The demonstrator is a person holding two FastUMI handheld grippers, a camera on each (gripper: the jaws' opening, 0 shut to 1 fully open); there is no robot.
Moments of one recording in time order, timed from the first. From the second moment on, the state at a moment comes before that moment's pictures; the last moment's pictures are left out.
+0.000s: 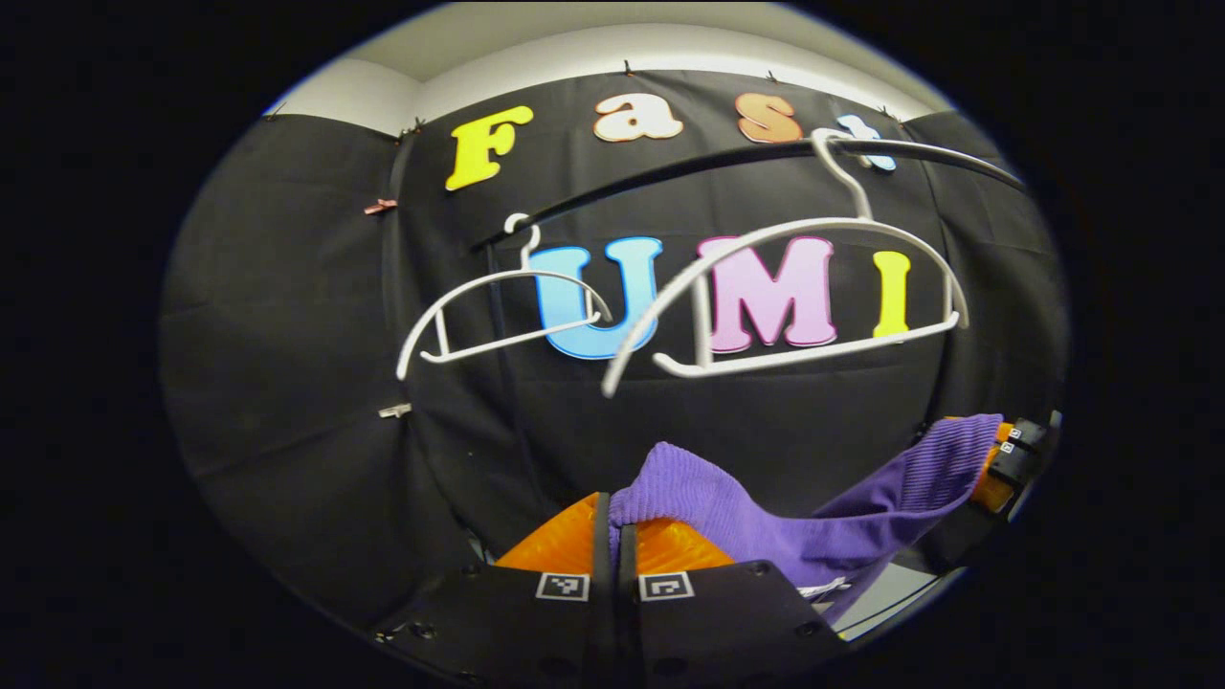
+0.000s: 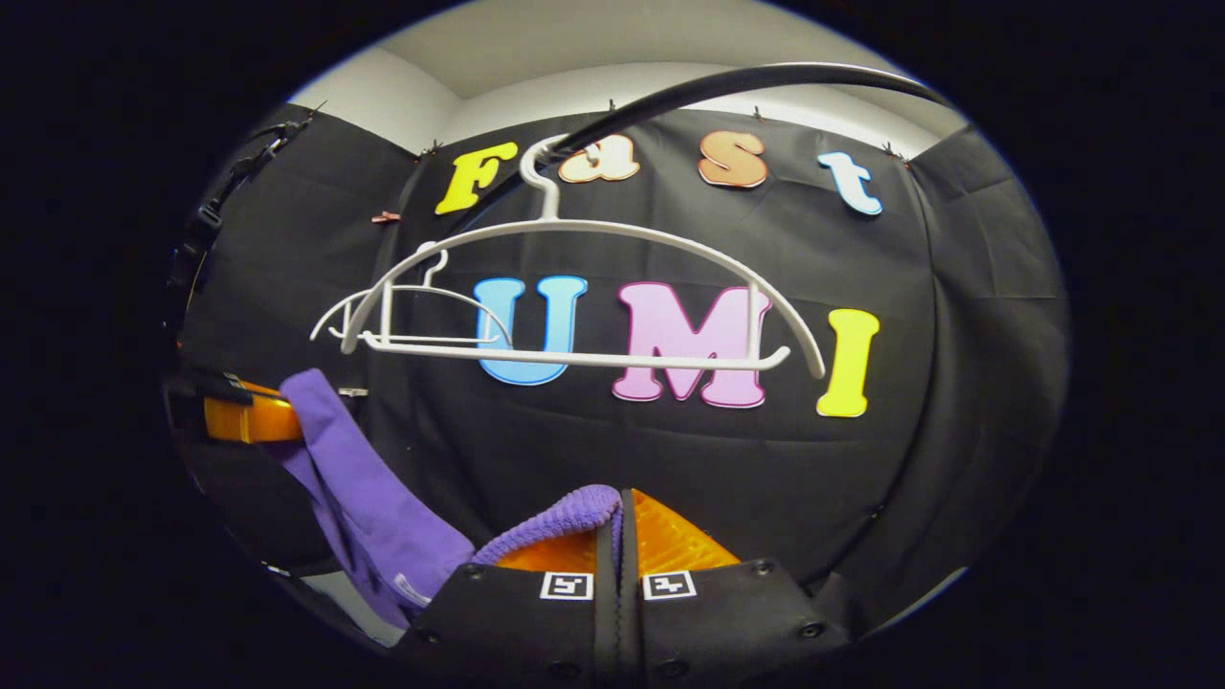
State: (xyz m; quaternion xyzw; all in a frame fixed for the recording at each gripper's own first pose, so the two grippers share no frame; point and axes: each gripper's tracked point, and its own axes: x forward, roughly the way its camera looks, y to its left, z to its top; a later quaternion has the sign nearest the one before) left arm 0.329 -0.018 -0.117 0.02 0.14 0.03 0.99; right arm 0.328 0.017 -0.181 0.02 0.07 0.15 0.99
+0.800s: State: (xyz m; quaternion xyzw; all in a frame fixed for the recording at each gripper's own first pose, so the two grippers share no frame) left arm 0.309 -0.124 -0.227 -0.05 0.22 -0.06 0.97; right arm 0.286 0.031 -0.282 0.04 0.21 0.20 0.96
